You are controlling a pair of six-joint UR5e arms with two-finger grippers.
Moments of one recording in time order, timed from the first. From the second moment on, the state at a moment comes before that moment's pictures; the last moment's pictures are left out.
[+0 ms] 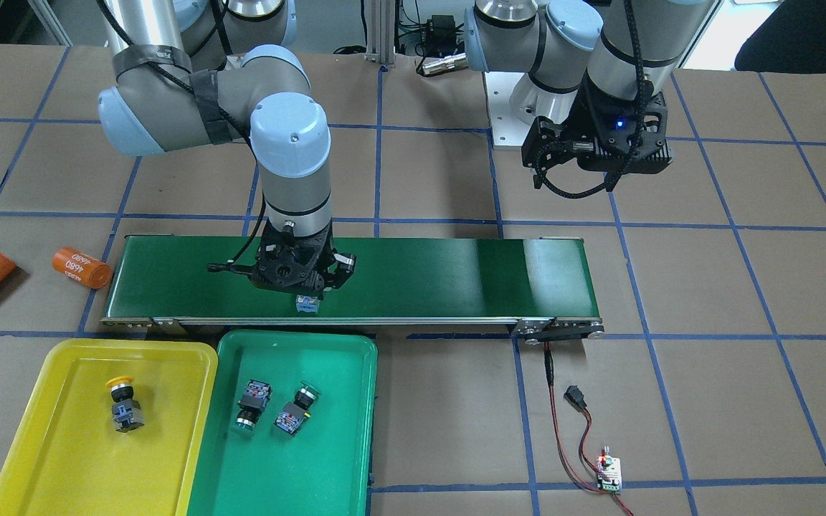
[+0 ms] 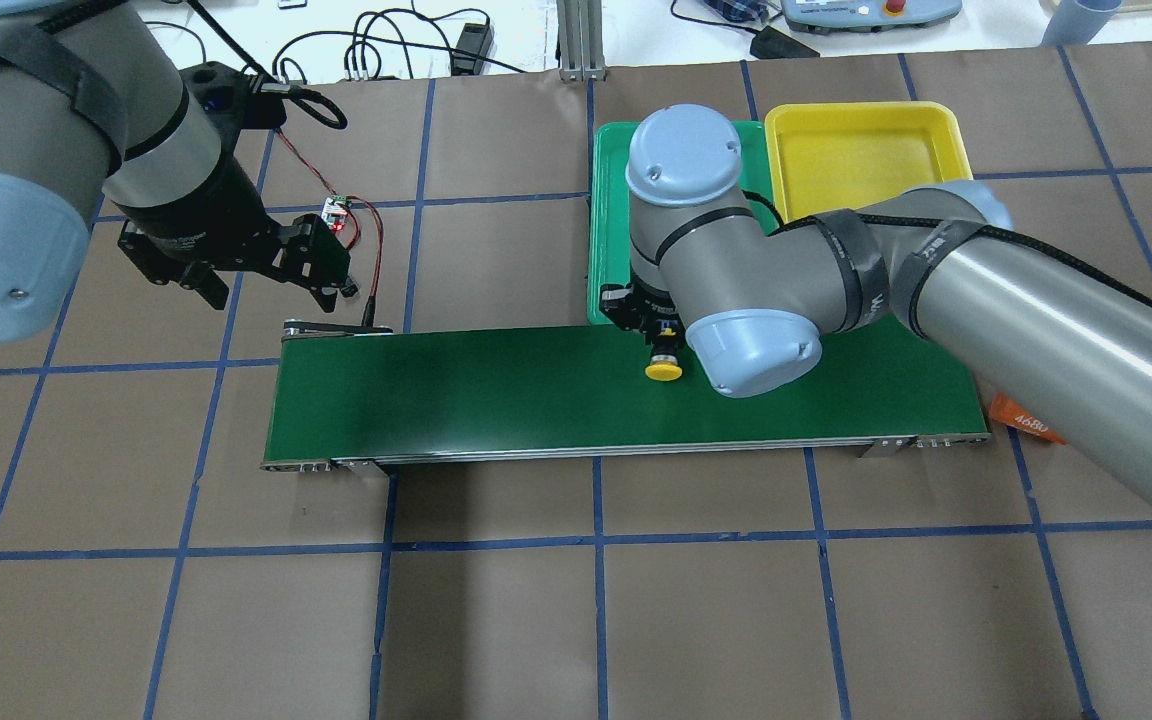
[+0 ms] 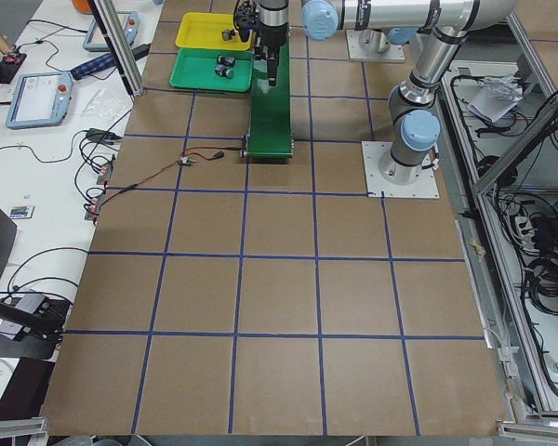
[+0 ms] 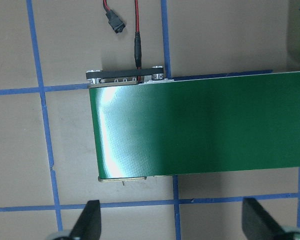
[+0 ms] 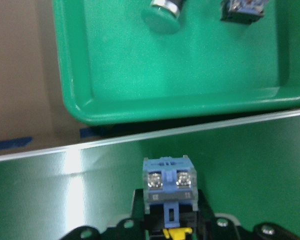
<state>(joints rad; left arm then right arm) -1.56 -1.51 -1.70 -1.51 1.61 0.06 1.83 -1.28 1.77 -2.17 -1.65 0.41</state>
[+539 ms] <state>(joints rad) -1.56 -1.51 -1.69 -1.52 1.60 0.05 1.58 -1.18 1.66 -2.24 -1.66 0.11</state>
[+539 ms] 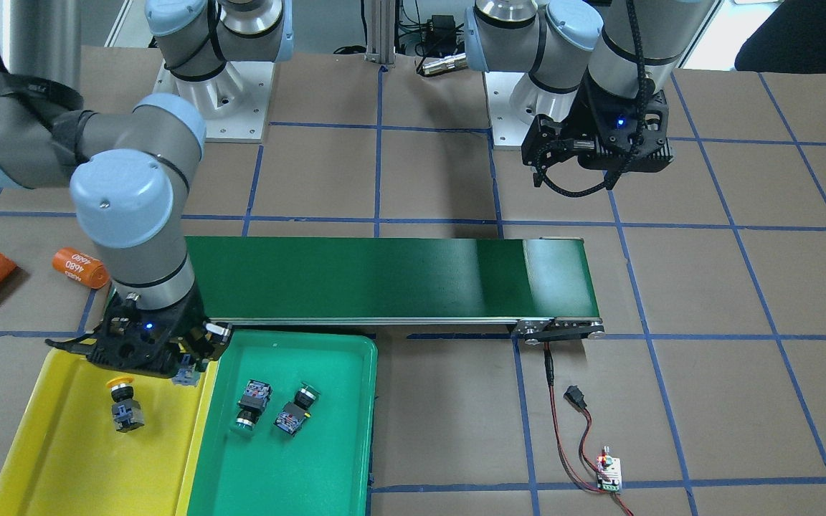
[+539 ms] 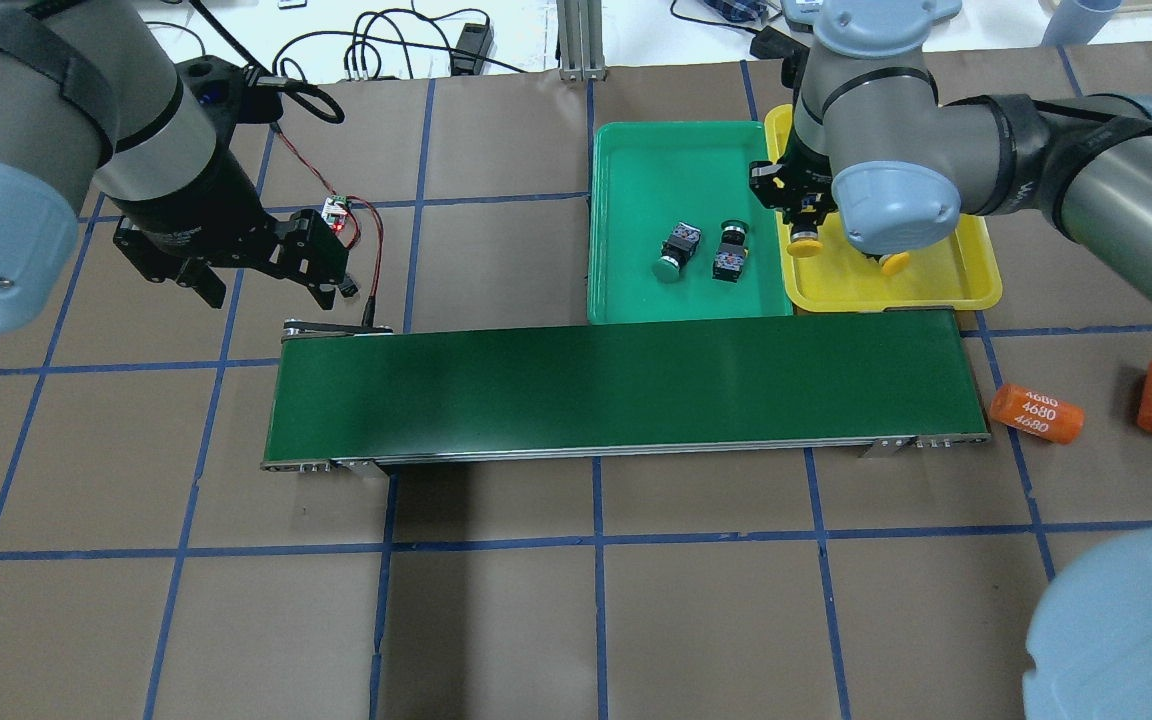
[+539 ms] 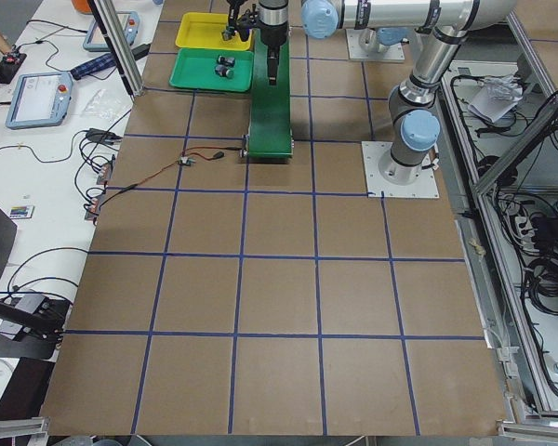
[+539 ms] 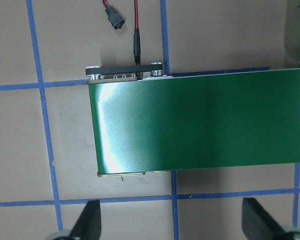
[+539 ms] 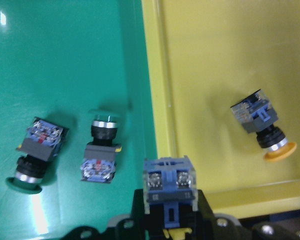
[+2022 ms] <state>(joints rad) -1.56 -1.51 -1.69 -1.52 1.58 0.04 1.54 -1.44 1.68 -1.90 -1.66 0.01</state>
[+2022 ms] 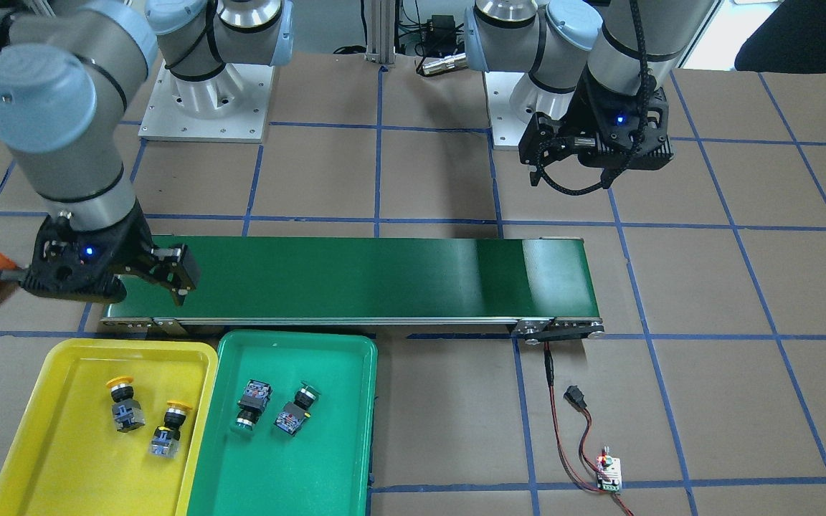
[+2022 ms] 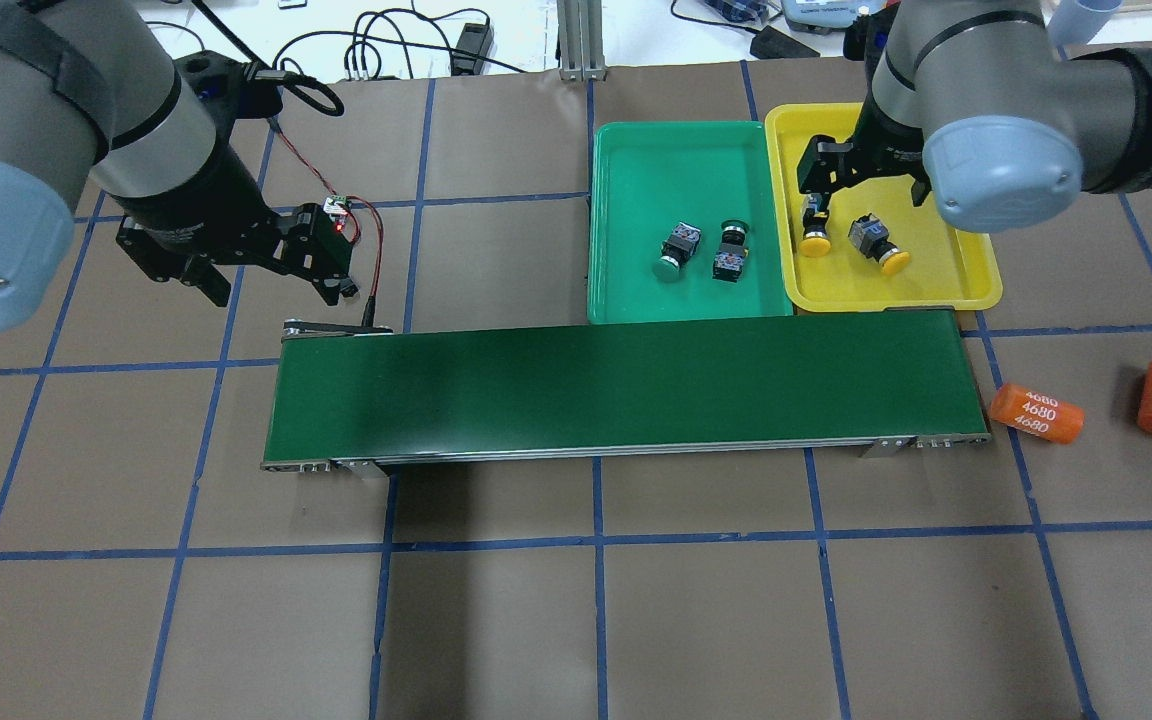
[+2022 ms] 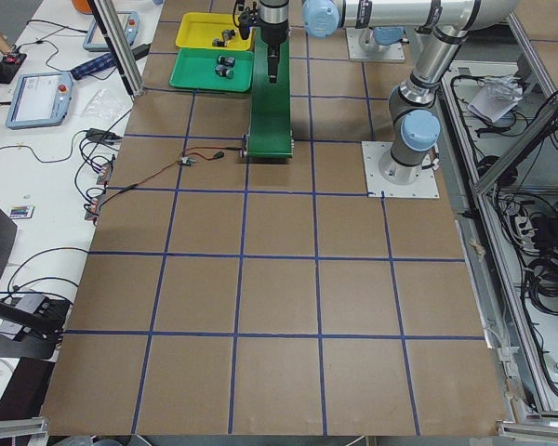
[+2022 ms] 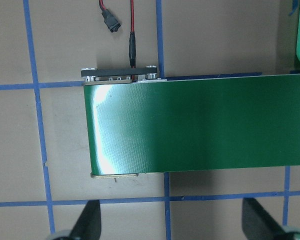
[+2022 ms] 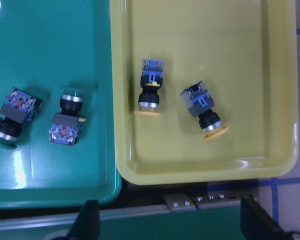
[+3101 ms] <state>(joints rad) -1.56 -1.51 -1.69 -1.52 1.58 0.02 1.55 -1.77 1.72 -1.38 -1.59 0.00</state>
